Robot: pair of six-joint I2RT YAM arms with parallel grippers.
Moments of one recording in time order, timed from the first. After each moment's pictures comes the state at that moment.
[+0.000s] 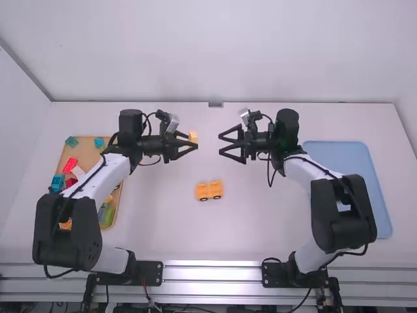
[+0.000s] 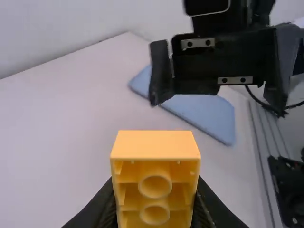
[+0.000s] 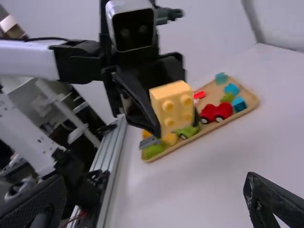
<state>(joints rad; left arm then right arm) -0.05 1.54 0.95 -0.01 1.19 0.21 0.20 1.72 0.92 0.63 -1.46 0.36</state>
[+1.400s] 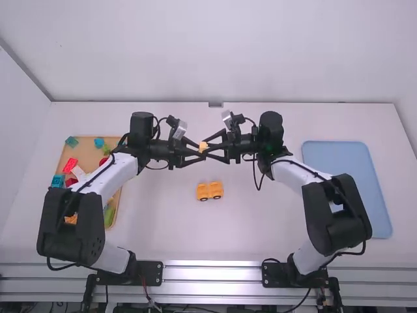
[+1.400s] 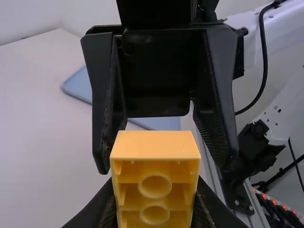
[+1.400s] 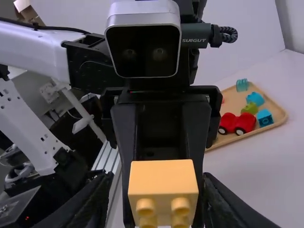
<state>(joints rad) -0.12 1.57 0.95 -0.04 1.38 0.23 0.33 1.72 0.92 0.72 -1.37 0.39</state>
